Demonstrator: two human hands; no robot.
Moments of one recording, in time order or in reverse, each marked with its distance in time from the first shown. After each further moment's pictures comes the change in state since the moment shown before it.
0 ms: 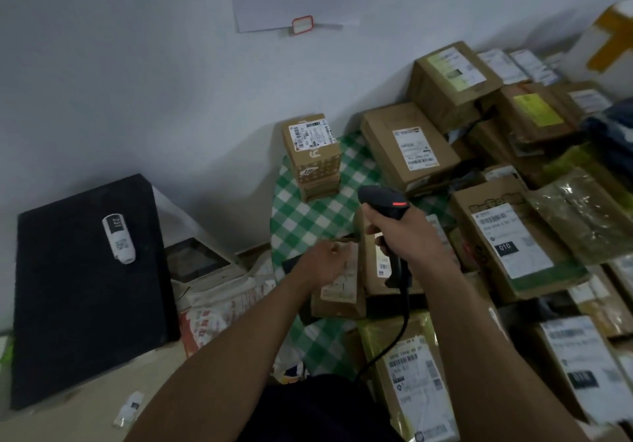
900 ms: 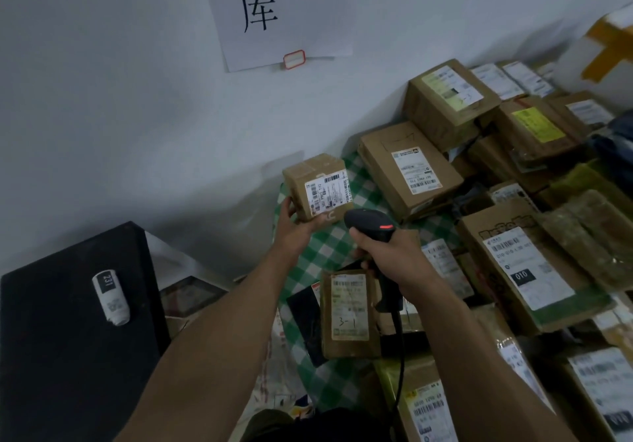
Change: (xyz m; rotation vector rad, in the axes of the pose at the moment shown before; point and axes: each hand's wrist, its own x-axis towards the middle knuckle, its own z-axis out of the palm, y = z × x) left_hand 0.090 0.014 -0.089 -0.608 0.334 0.054; right_hand 0.033 -0.011 0.027 0.099 -0.107 0.058
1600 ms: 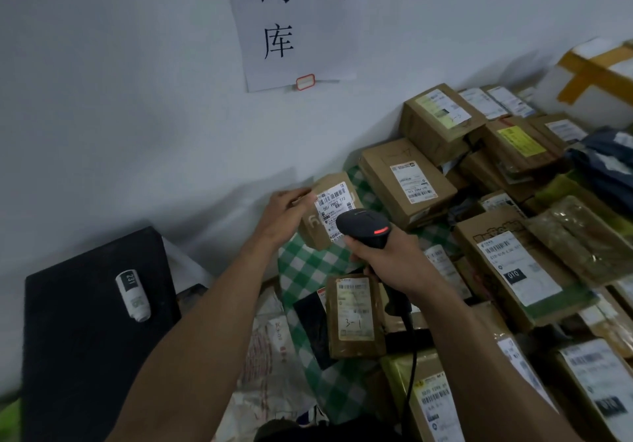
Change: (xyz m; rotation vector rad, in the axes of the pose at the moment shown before) left_hand -0.022 0.067 -0.051 0.484 -0.143 0.310; right_hand -0.057 -0.035 0.015 -0.164 -0.036 -0.231
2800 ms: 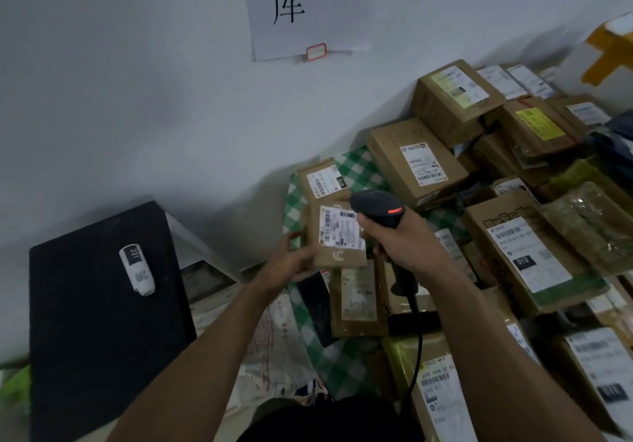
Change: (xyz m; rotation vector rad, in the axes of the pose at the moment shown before) left_hand -0.088 -0.063 0.031 -0.451 -0.212 -0.370; right_hand 0.010 0.012 -0.002 -0.015 0.034 0.061
